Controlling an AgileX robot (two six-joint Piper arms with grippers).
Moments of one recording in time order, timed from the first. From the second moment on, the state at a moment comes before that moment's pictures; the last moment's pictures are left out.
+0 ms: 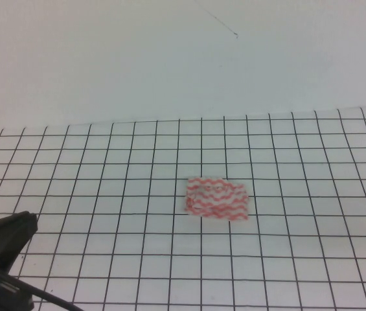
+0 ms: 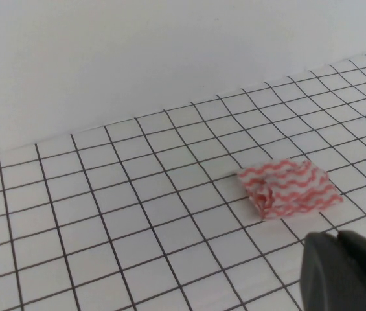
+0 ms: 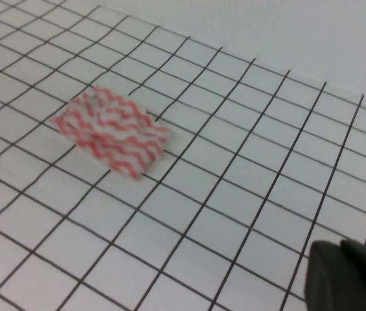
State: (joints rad) right arm 0.38 0.77 -0.34 0.09 0.06 -0.25; left arm -0.34 0.57 -0.48 -0.66 0.32 0.55
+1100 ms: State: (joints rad) right arm 0.38 0.77 -0.34 0.09 0.10 -0.25; left arm -0.21 -0.02 0.00 -0.13 0.25 -0.02
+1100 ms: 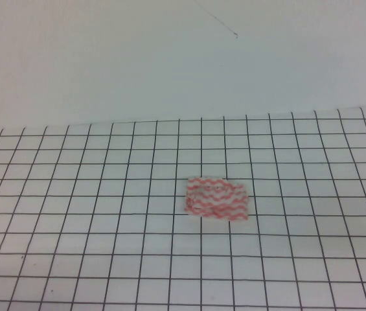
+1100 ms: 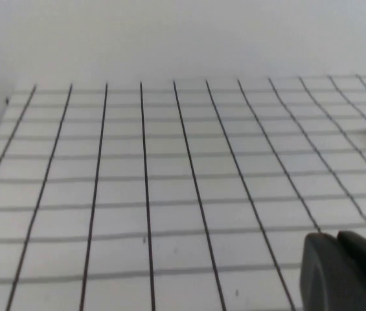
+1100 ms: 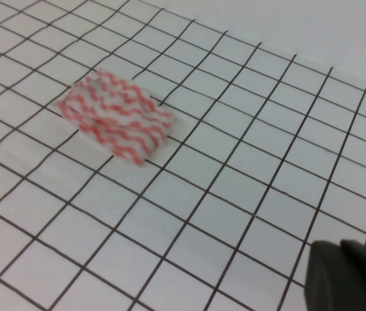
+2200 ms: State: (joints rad) right arm 0.04 0.25 -0.30 0.09 0.29 -0.25; left arm -0.21 -0.02 0.00 -0.13 0.32 -0.03
